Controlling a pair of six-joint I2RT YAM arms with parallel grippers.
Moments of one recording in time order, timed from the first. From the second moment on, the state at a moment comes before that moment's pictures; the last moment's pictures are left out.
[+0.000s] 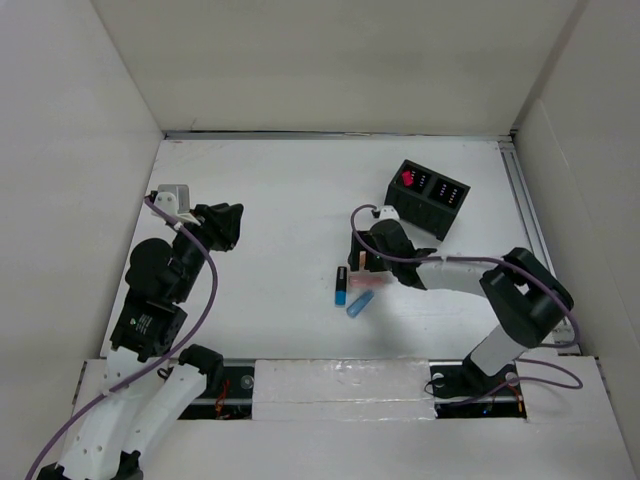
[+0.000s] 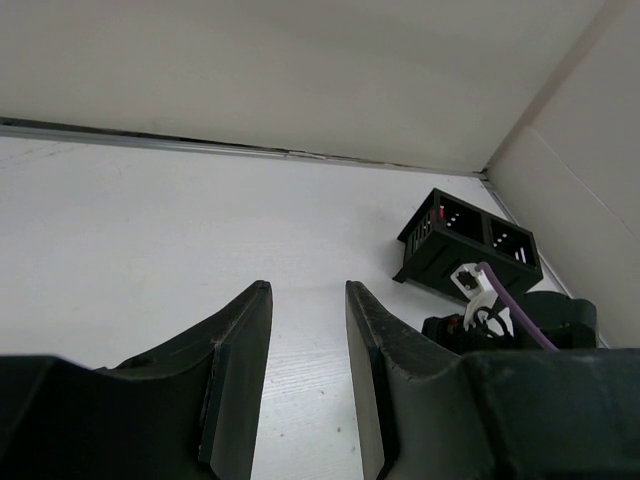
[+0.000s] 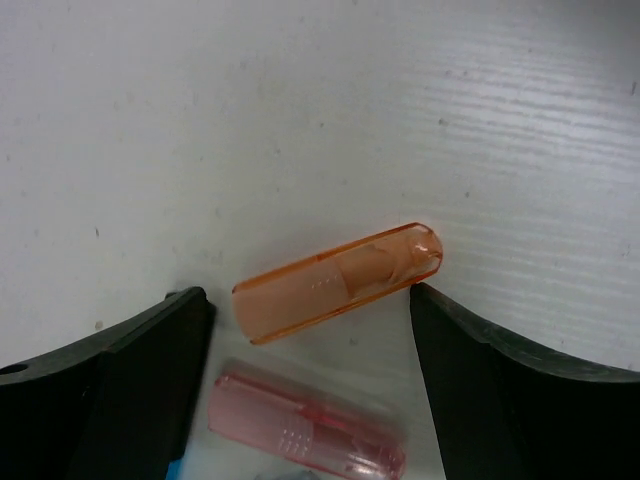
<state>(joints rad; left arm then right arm) -0.38 0.57 0.86 -0.26 -0.07 -0.35 0.68 1.60 0.74 0.13 0.17 0.52</state>
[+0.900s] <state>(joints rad) -0.38 0.55 0.86 -0.26 -0.06 -0.35 0.77 1.84 1.05 -0.07 0.47 0.47</state>
